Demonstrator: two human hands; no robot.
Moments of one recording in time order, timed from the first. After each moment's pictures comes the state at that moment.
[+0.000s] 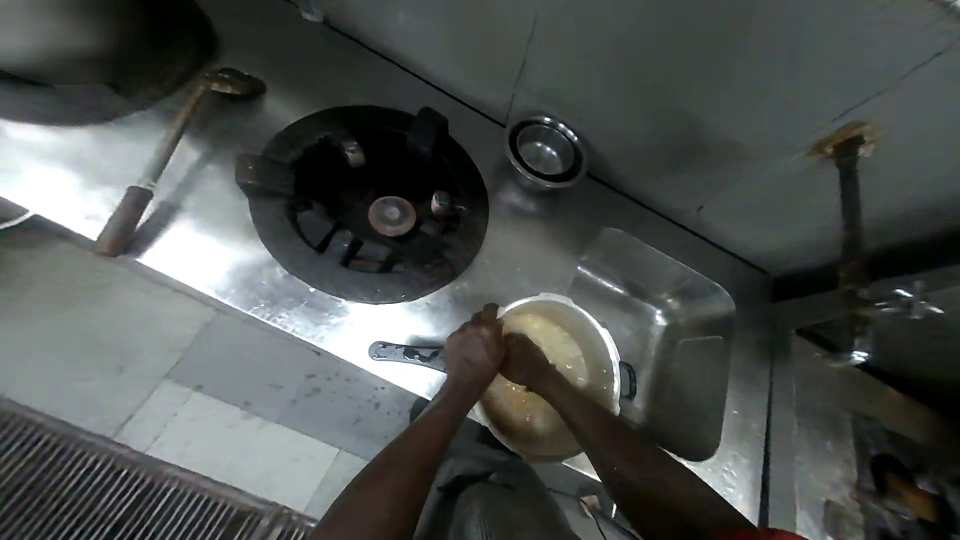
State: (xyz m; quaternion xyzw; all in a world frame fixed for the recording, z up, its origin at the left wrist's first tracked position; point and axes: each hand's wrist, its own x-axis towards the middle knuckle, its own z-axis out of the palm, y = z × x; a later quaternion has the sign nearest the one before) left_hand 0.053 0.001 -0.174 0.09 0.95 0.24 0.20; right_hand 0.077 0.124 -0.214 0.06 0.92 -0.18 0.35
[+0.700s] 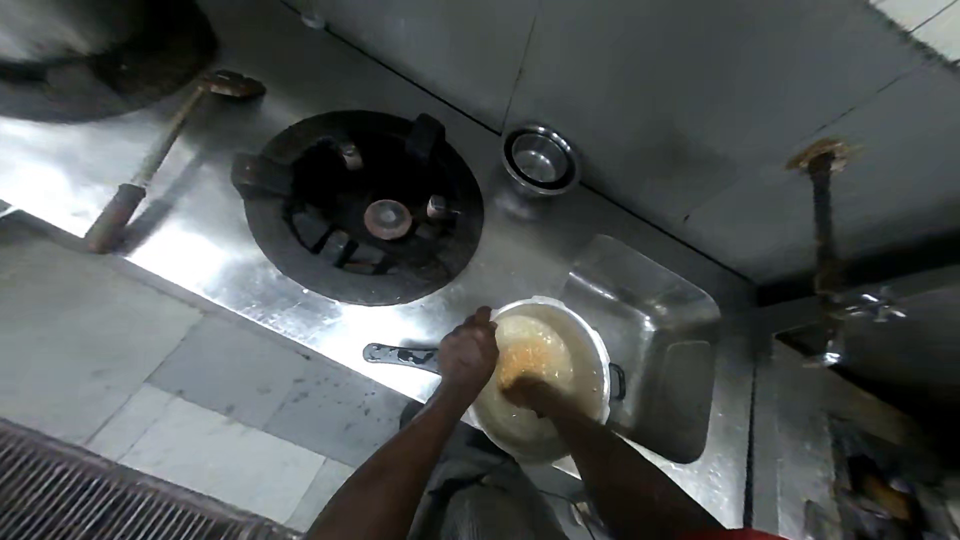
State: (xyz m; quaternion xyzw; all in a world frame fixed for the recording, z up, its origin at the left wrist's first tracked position) left_hand 0.058 0.002 -0.180 0.08 0.95 0.25 0.17; right_hand 0.121 0.147 -0.237 0.15 0.82 -0.16 0.52
